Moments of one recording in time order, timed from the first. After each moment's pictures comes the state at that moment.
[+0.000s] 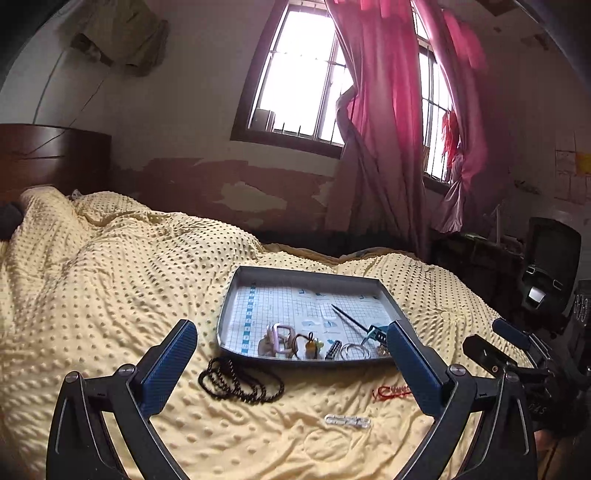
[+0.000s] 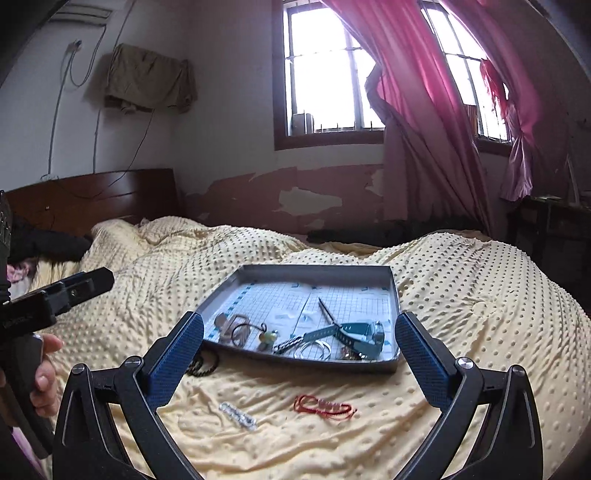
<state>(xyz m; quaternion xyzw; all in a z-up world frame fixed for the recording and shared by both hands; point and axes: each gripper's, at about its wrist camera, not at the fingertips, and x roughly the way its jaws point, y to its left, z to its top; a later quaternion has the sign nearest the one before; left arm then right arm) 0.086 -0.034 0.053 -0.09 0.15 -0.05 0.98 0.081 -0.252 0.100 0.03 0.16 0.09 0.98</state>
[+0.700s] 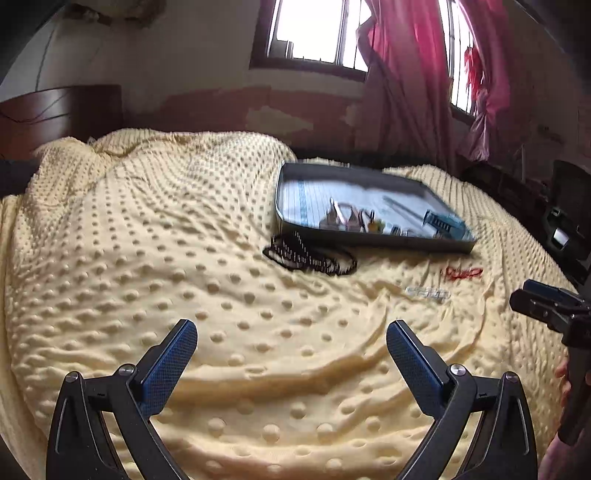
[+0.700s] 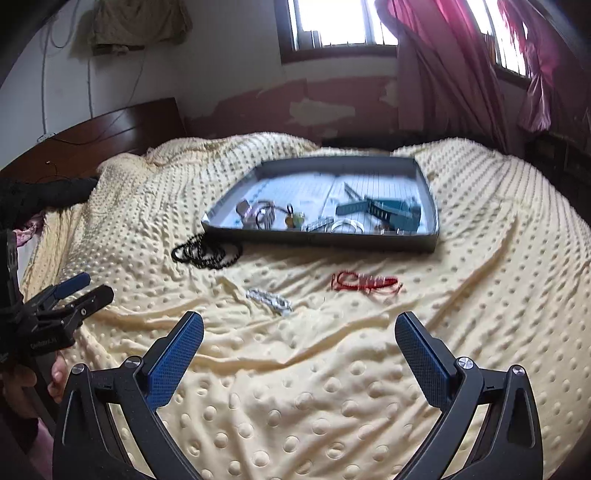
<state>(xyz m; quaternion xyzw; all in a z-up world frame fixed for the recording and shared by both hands) 0.074 0.007 -0.043 -0.04 0.30 -0.02 0.95 0.068 -0.233 0.032 0.04 0.34 0.12 0.93</state>
